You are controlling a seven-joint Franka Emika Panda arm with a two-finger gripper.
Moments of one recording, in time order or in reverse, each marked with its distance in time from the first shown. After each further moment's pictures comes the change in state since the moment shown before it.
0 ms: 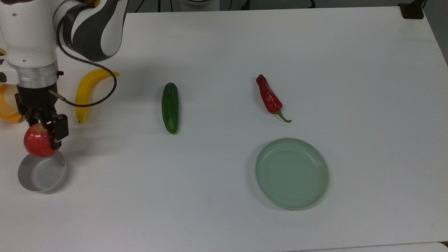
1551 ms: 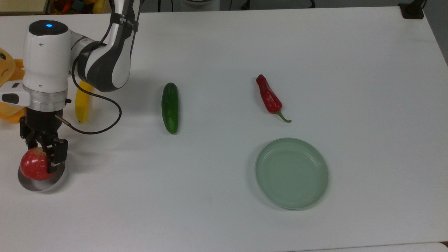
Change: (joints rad) arm -0.019 0.159 0.028 0.048 0.000 0.289 0.058
